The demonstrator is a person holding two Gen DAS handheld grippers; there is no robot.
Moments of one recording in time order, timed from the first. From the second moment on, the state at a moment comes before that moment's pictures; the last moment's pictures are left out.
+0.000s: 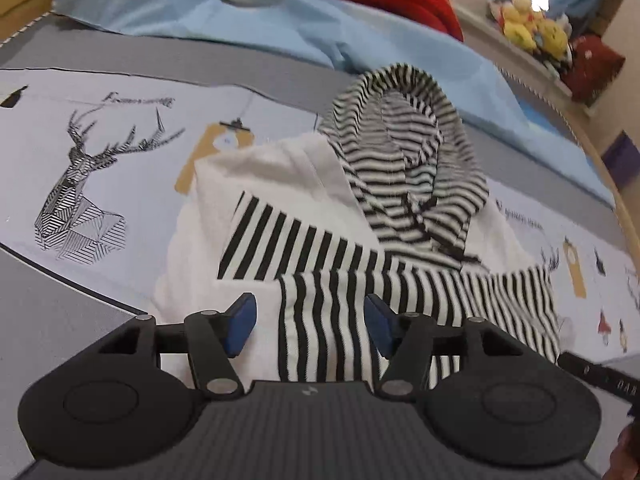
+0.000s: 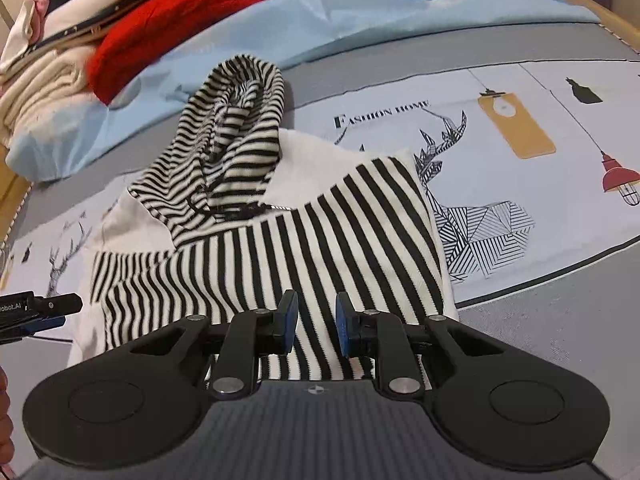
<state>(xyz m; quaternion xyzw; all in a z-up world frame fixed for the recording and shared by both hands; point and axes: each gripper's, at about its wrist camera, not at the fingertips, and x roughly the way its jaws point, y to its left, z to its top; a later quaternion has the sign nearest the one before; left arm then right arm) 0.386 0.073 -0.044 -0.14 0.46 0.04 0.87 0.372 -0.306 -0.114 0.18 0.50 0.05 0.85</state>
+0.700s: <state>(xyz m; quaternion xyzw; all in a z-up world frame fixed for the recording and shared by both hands) 0.372 0.046 -0.004 -0.12 0.39 0.05 0.91 0.358 -0.325 -0.093 0.21 0.47 0.04 0.86</state>
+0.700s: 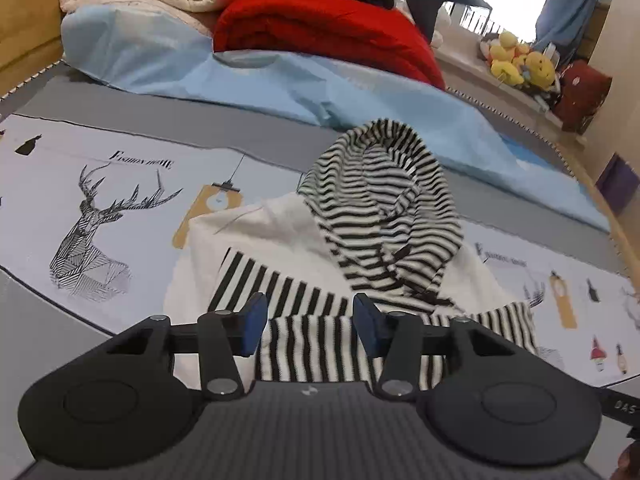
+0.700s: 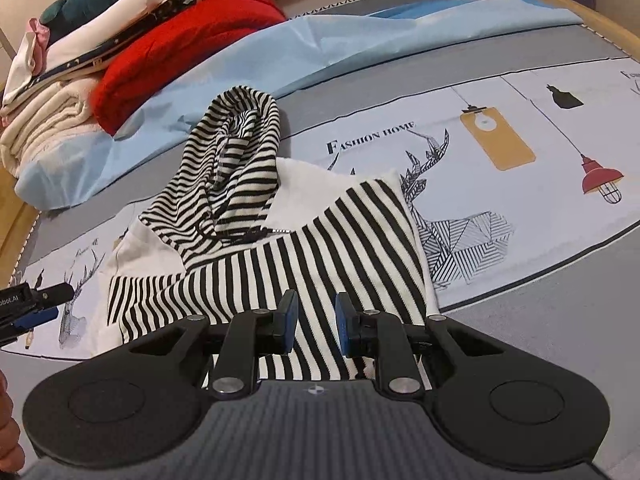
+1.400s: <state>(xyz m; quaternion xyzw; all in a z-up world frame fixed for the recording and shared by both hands) 0.535 0.050 -0.010 -0.08 0.38 0.01 0.92 0.368 -0.377 -0.106 0.24 0.50 -0.02 0.83</state>
